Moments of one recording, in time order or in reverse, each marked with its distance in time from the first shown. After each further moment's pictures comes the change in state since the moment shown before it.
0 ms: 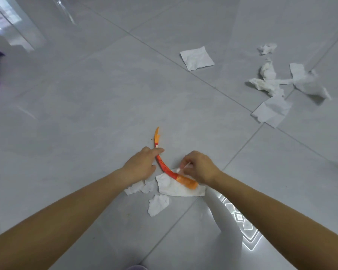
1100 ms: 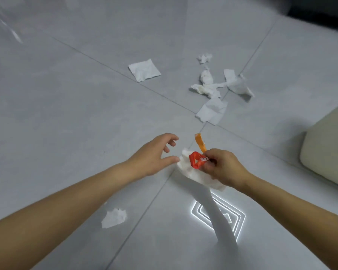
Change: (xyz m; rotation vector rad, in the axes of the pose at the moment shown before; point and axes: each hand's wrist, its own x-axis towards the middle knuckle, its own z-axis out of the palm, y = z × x) left_hand 0.005 0.174 -0.020 -0.312 0.071 0.487; right_hand -0.127 0.071 -0.123 0.058 0.292 0.077
